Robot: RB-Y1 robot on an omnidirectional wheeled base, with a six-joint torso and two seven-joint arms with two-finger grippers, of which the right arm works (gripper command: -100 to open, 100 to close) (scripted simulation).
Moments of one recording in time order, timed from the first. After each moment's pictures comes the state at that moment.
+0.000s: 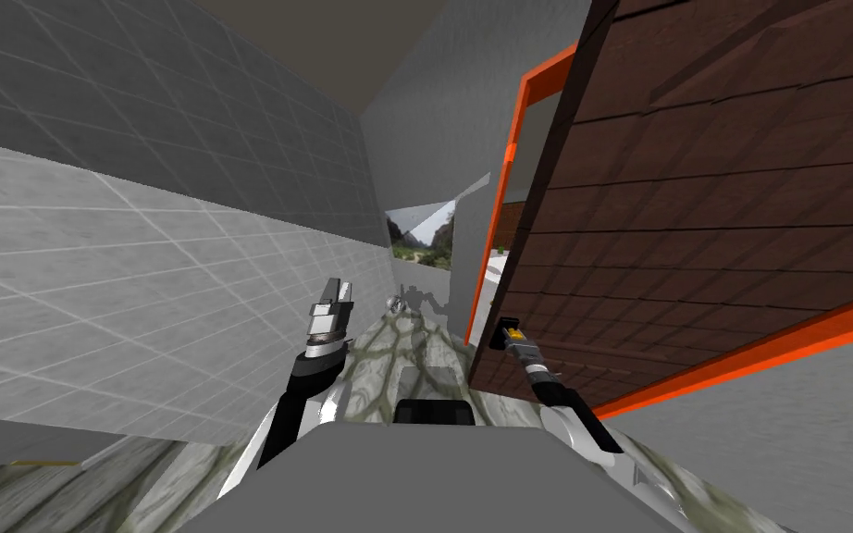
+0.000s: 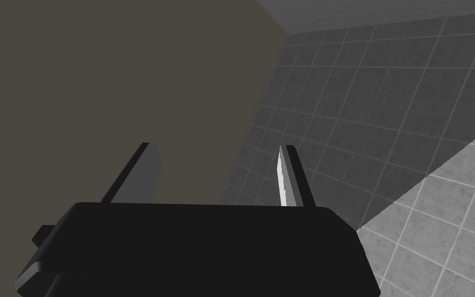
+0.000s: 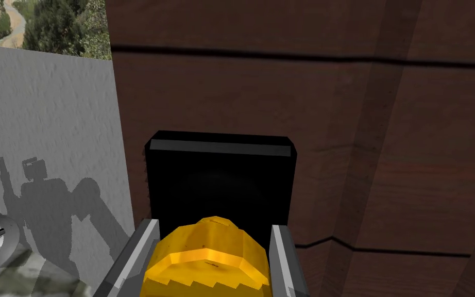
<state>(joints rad) 0.35 -0.62 0.26 -1.50 -0.93 -0.56 -1.27</state>
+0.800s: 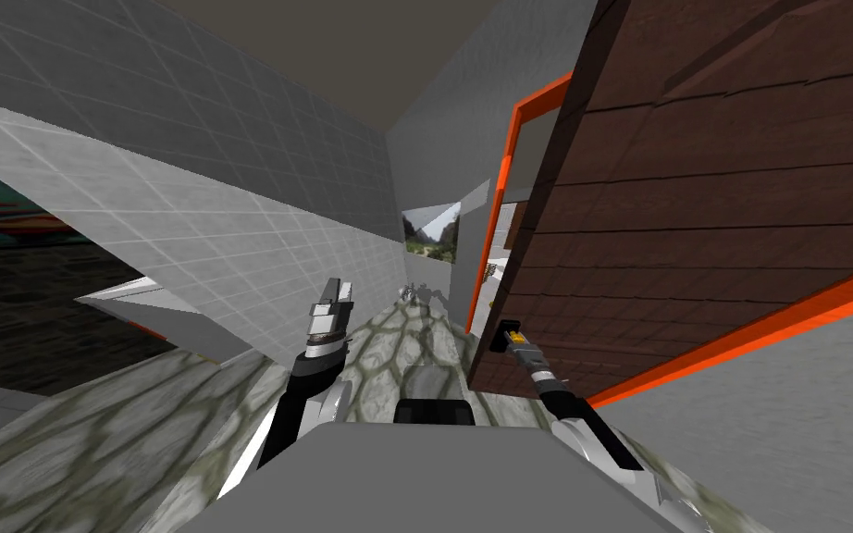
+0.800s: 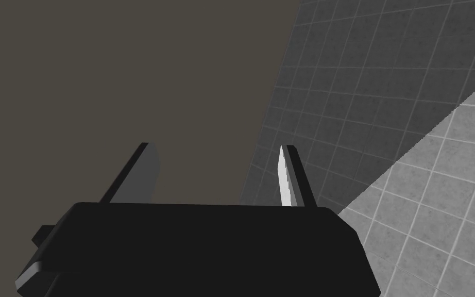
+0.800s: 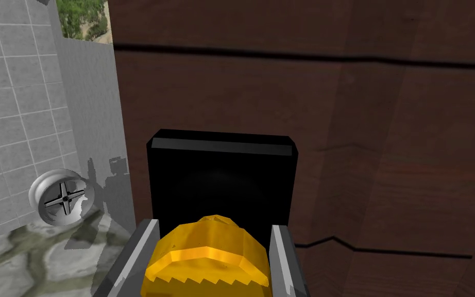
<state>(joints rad) 0.38 -0.71 0.33 -1.50 -0.90 -0.63 -1.35</state>
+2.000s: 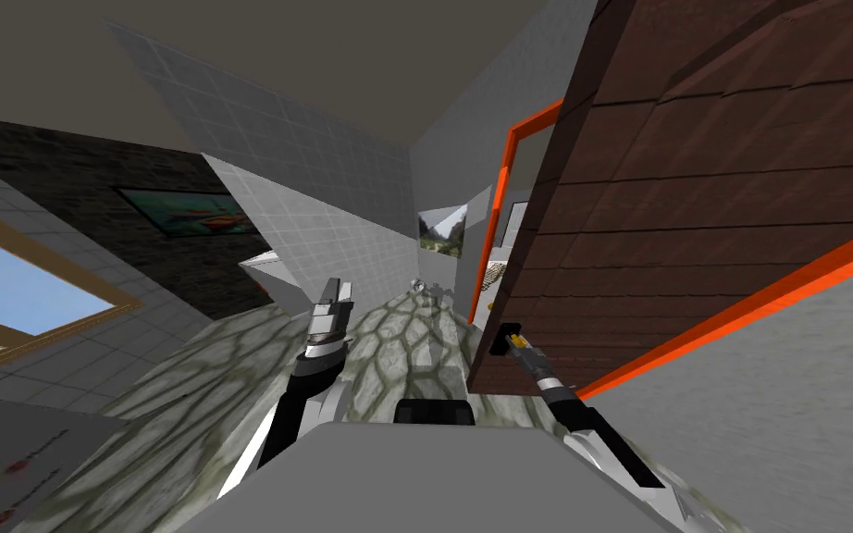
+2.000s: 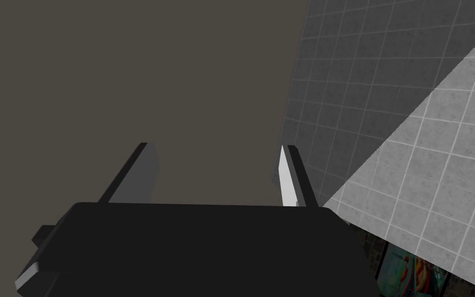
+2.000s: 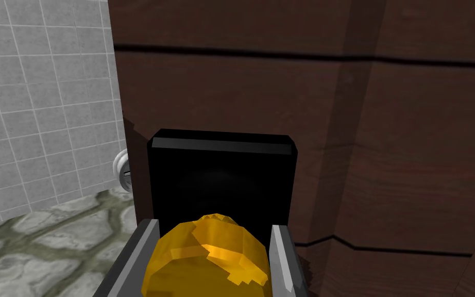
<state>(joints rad) 0.40 -0.78 0.39 -1.50 -0.87 -0.70 -1.43</state>
